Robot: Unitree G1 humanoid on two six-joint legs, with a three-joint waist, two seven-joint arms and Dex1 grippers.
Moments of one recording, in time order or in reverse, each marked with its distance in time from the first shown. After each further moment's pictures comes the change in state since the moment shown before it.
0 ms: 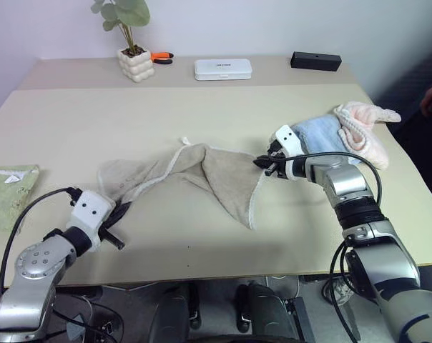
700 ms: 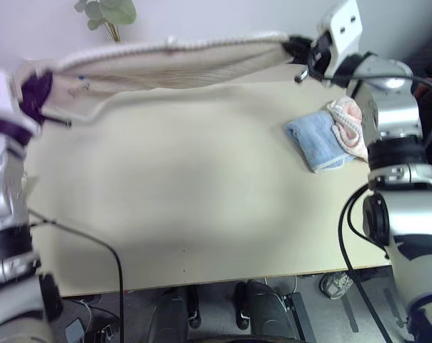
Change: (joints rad) left arm -0.437 0.096 0.201 0.397 -0.119 -0.147 0.044; right arm -0.222 -0.116 -0.134 -0.003 0.056 -0.354 0.083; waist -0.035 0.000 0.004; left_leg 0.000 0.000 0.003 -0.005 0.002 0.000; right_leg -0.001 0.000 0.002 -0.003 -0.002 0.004
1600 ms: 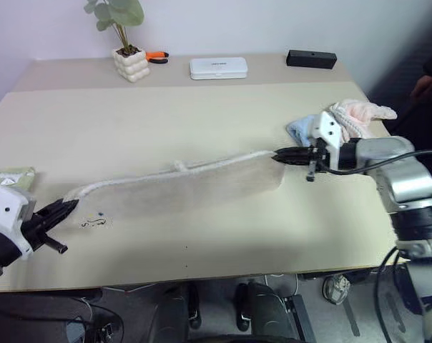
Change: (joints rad) left arm 0.582 0.036 0.150 -0.312 -0.142 0.238 -0.221; right arm 0.336 -0.134 0.123 -0.283 0.058 0.211 0.253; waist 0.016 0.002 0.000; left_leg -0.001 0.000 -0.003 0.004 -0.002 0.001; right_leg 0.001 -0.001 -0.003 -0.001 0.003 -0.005
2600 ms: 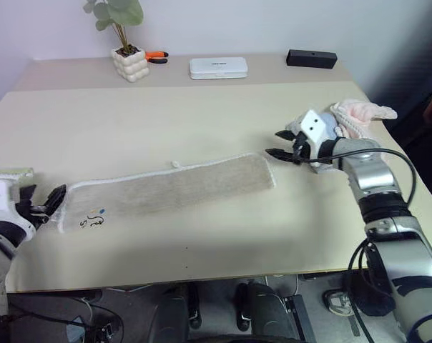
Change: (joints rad) left arm -0.153 -0.141 0.029 0.177 0.008 0.008 0.245; right arm -0.012 0.081 -0.096 0.205 -0.078 -0.094 -0.170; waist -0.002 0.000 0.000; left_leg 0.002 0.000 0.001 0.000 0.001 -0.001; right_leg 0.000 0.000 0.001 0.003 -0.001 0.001
